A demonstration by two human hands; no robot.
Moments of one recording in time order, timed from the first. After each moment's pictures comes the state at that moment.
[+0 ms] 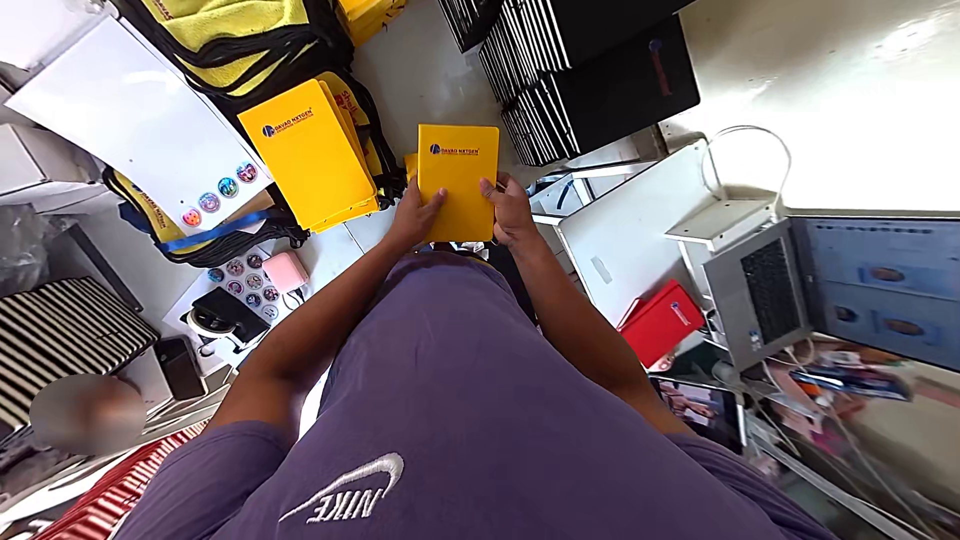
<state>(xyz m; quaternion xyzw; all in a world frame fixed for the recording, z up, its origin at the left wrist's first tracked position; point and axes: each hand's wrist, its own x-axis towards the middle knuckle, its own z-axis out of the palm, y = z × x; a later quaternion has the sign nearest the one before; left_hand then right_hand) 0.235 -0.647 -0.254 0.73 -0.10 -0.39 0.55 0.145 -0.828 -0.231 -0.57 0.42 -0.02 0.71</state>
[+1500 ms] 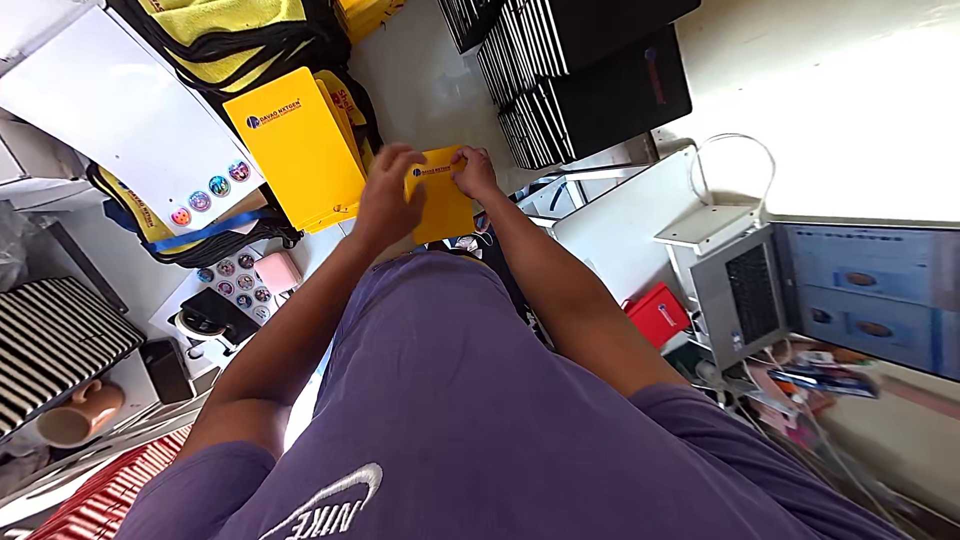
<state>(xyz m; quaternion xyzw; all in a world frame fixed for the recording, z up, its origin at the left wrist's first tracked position) 0.278 -0.625 -0.181 0.83 -0.32 -0.20 0.40 0.228 -0.855 -0.303 -0.86 0.33 0.20 0.34</state>
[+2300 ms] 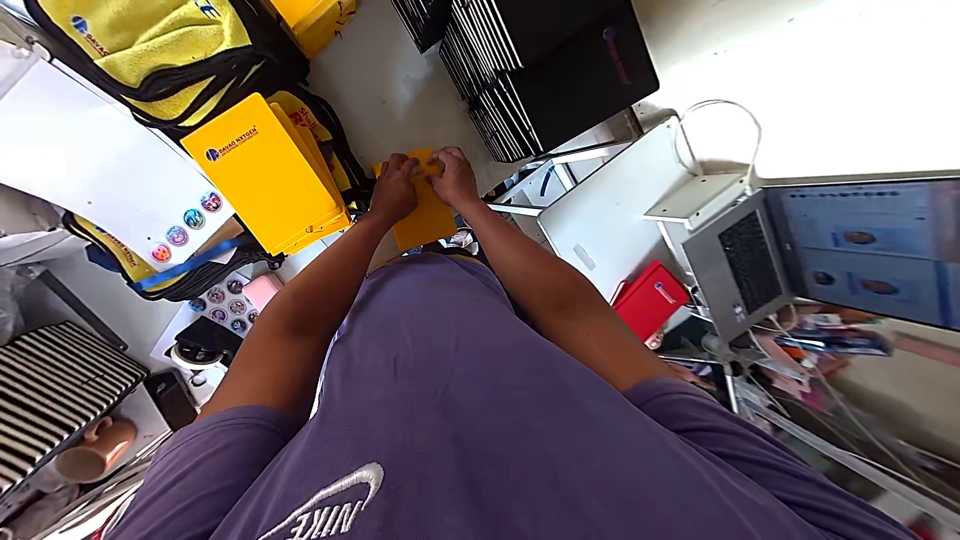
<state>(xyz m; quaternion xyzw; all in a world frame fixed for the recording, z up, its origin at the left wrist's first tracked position) 0.286 -0.709 -0.326 0.86 -0.35 -0.28 0.25 0.210 -0.860 -0.309 -0.87 0.30 0.11 0.37</state>
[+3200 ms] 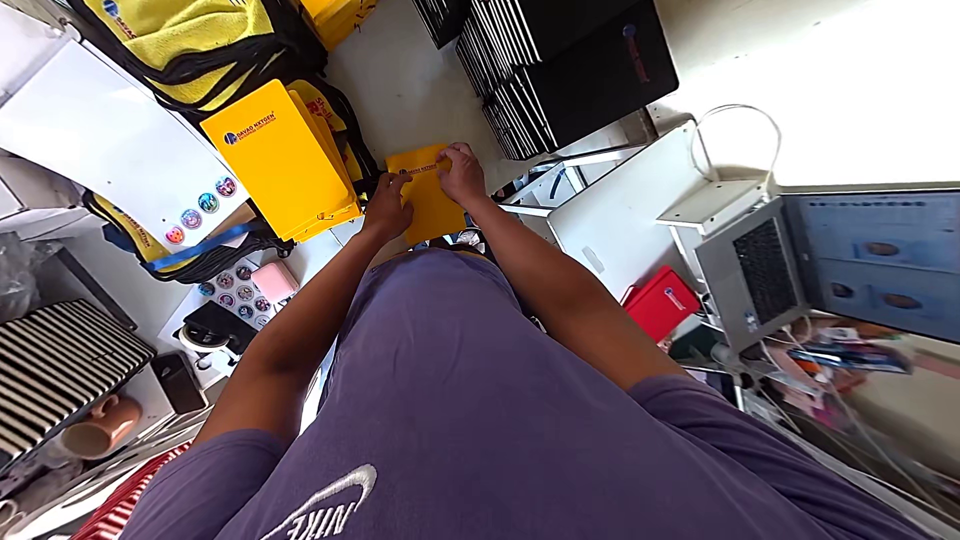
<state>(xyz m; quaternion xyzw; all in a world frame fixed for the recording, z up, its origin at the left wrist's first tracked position) 0.263 -0.650 -0.289 0.84 -0.26 -0.37 0.31 0.211 -0.849 -0.305 -0.89 0.29 0.12 0.33</state>
